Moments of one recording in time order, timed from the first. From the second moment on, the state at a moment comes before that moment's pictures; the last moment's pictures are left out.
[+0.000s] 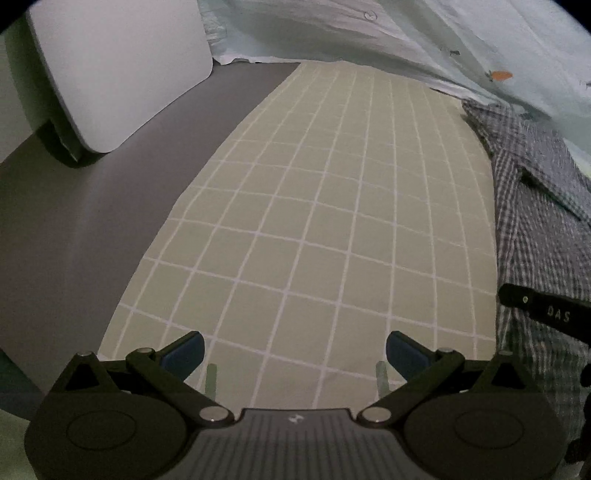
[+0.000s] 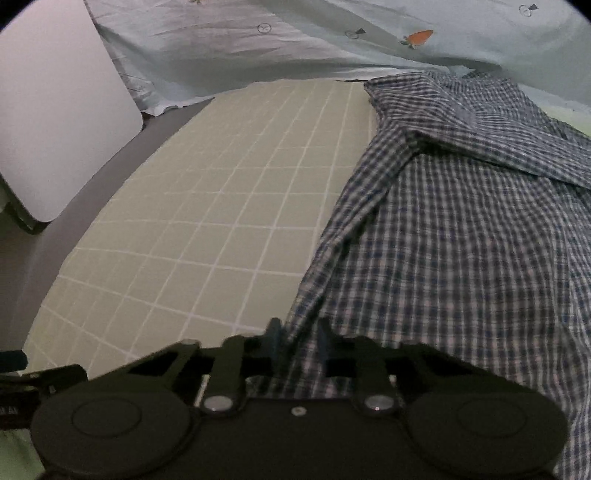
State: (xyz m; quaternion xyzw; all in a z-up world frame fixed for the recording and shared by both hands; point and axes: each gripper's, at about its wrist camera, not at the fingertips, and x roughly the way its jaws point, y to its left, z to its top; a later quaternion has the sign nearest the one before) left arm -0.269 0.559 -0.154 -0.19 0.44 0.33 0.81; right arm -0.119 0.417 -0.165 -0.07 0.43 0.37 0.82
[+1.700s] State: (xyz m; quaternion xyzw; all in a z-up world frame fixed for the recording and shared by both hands) left arm -0.123 0.409 -0.180 -0.12 0.50 0.23 0.82; right arm -0.037 0.251 -0.169 0.02 0.48 0.42 0.77
